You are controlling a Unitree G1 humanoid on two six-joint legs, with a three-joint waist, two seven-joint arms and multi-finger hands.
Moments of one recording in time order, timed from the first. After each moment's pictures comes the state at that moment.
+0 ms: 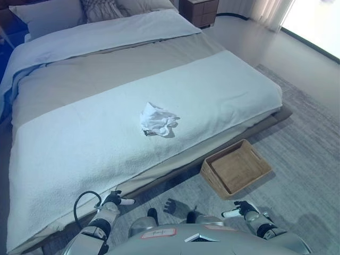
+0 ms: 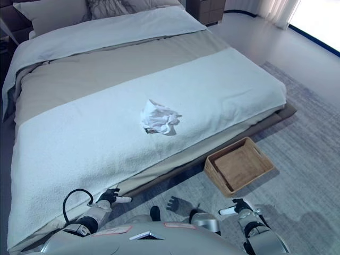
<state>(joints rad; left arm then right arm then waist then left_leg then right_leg) -0.05 0.26 -0.26 1.09 0.08 0.22 0.18 -0.05 -0.29 0.31 1.27 -0.13 0.14 -0.12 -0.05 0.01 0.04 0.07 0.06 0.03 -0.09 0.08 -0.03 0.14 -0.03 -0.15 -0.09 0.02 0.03</state>
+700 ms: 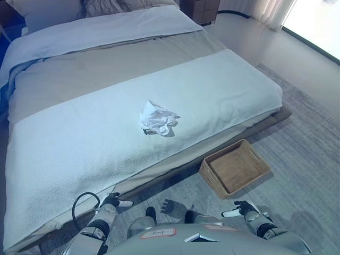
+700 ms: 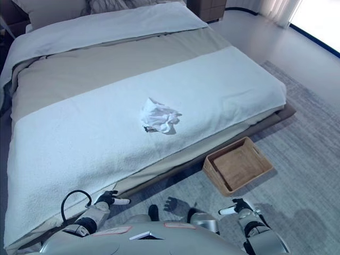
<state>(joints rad) -0.05 0.28 -0.26 1.11 0.08 0.22 0.18 -0.05 -0.29 0.31 1.27 -0.13 0.14 -0.12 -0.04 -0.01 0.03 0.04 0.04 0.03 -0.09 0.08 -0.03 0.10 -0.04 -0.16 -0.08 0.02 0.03</state>
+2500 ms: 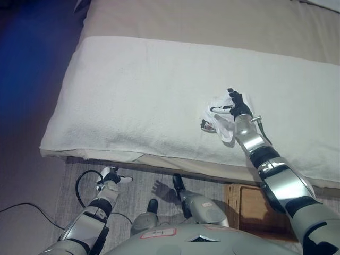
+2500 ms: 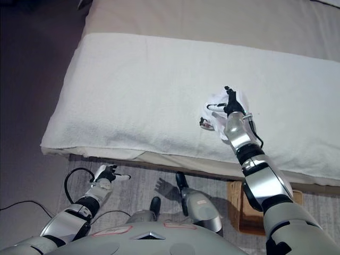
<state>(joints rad) -0.22 0.30 -0.36 1.11 0.01 0.24 0.28 -0.67 -0.38 0.47 0.99 0.04 0.15 -0.34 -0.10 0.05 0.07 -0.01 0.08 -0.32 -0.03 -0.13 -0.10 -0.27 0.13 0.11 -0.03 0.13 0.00</state>
